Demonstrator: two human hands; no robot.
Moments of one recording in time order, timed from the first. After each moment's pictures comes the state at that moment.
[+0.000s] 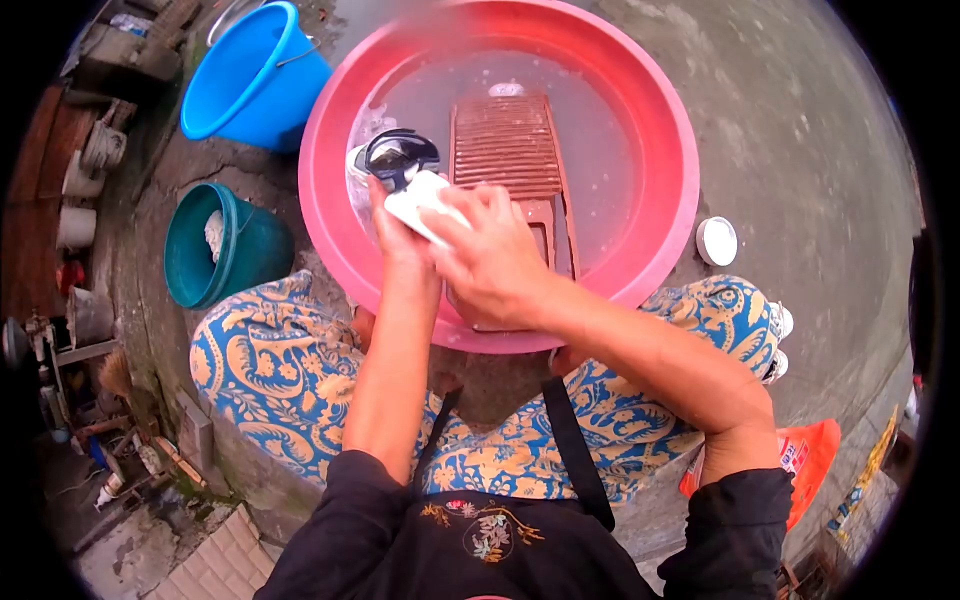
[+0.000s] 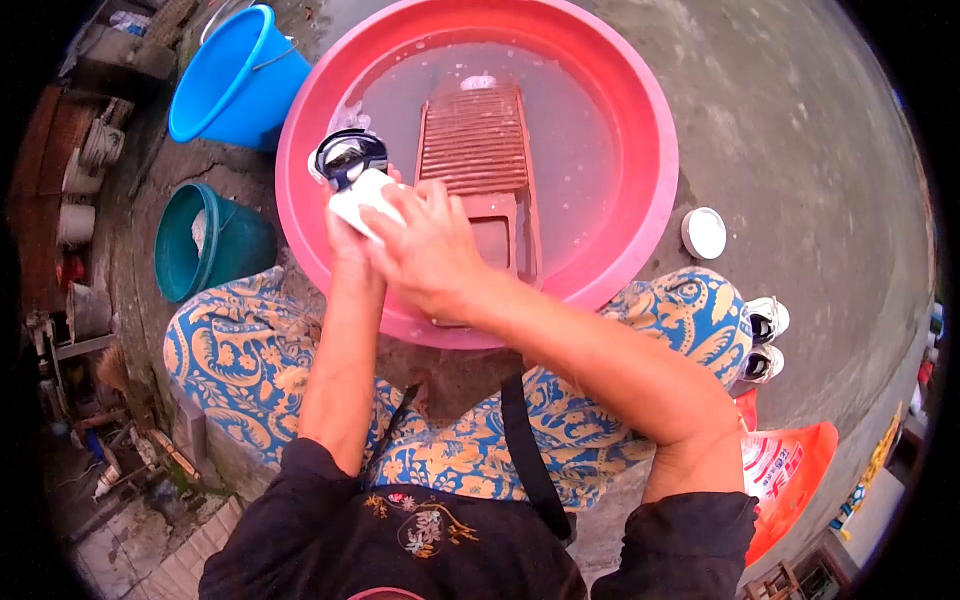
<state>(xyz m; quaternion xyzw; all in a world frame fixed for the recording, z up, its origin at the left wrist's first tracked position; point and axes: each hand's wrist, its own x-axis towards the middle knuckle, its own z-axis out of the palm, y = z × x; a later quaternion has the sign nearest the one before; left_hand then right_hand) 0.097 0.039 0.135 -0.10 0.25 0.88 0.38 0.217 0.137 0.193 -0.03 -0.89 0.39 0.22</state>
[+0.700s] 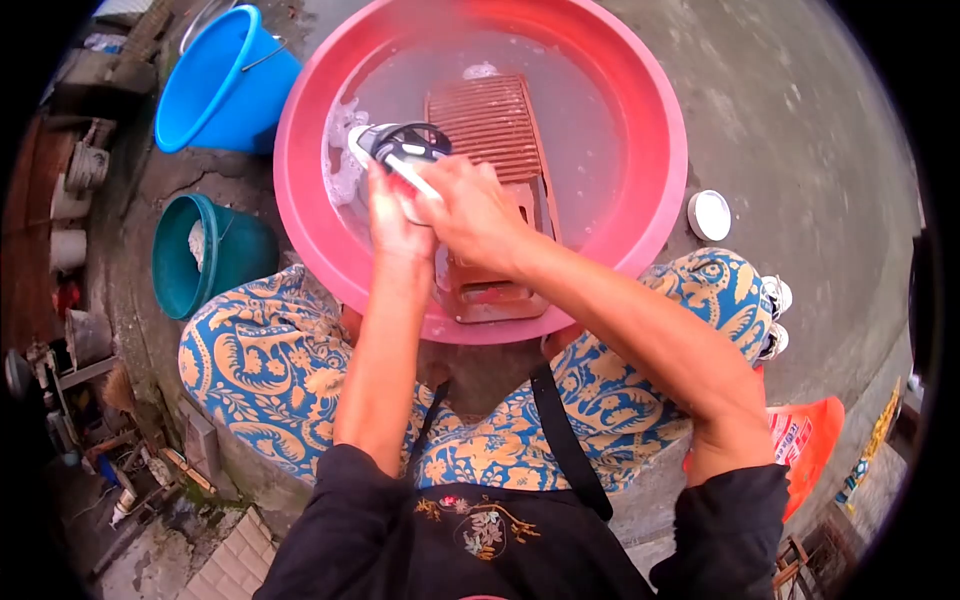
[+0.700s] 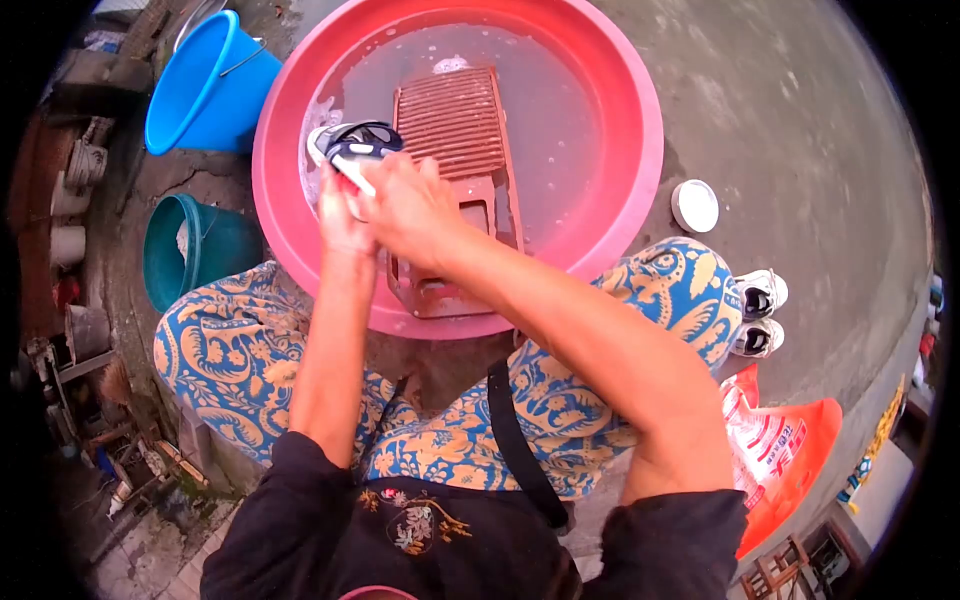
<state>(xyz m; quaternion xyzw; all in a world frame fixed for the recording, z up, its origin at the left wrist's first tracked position) 0.110 0.069 0.140 -0.13 0.40 0.85 0.31 0.207 0.154 0.205 -0.17 -0.86 0.48 0.02</state>
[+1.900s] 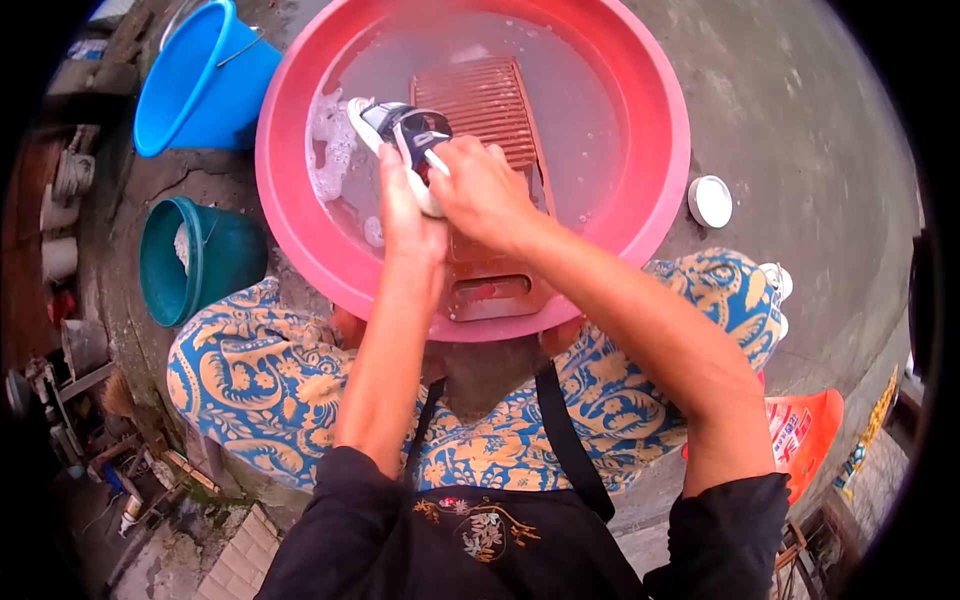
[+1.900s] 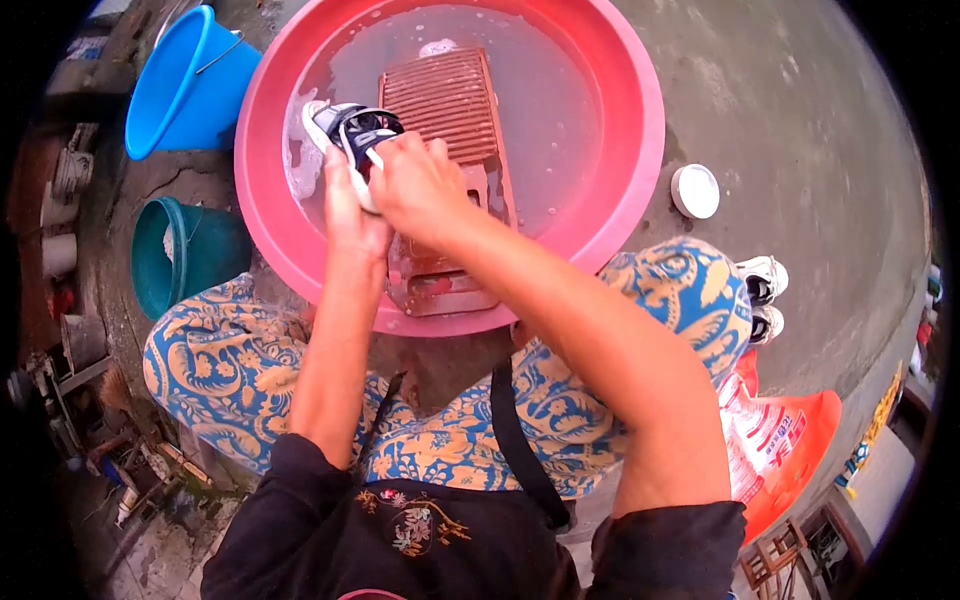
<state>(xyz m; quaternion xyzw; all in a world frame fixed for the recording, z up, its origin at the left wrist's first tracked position) 0.132 0.084 0.141 -0.14 0.43 0.84 0.30 0.197 0.166 0.174 -0.23 -0.87 0.43 0.02</state>
